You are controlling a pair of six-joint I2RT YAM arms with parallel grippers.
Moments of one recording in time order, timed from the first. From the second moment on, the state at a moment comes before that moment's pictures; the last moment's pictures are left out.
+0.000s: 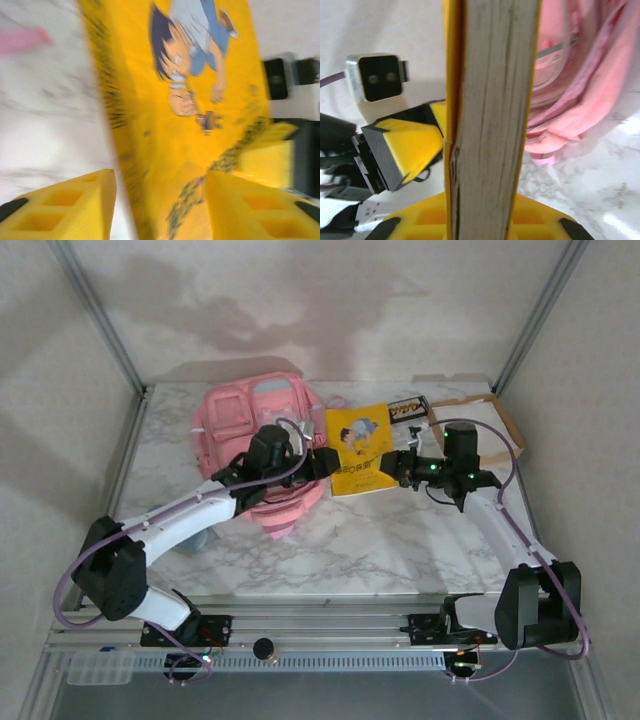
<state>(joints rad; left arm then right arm) -0.64 1.48 1.09 -0.06 0.29 -0.78 0.14 1.26 0.90 -0.27 -1.05 0.69</state>
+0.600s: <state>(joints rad) -0.62 1.75 1.33 -0.74 -0.36 -0.03 0.03 1.30 0.90 -0.39 -1.02 0.59</state>
